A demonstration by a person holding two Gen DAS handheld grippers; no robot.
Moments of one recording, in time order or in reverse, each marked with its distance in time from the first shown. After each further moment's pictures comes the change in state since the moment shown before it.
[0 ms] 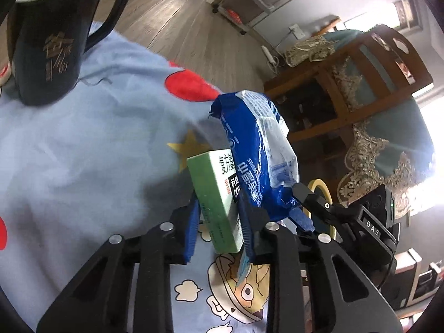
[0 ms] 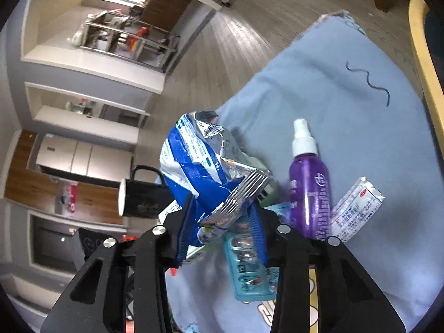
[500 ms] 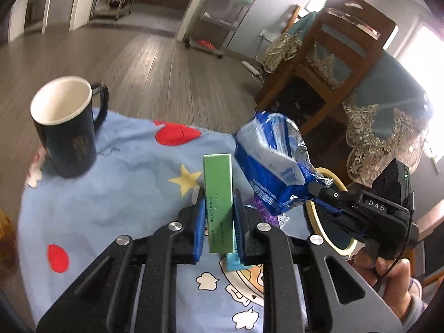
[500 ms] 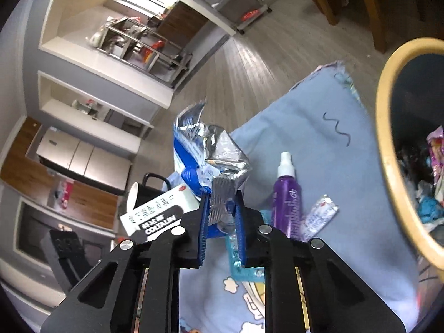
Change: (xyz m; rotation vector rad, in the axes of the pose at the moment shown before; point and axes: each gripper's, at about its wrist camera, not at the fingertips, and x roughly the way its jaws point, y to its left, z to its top) left arm -0.069 -0.057 -0.011 0.315 -0.136 0.137; right arm -0.067 0.012 -0.009 -0.111 -0.120 -0.032
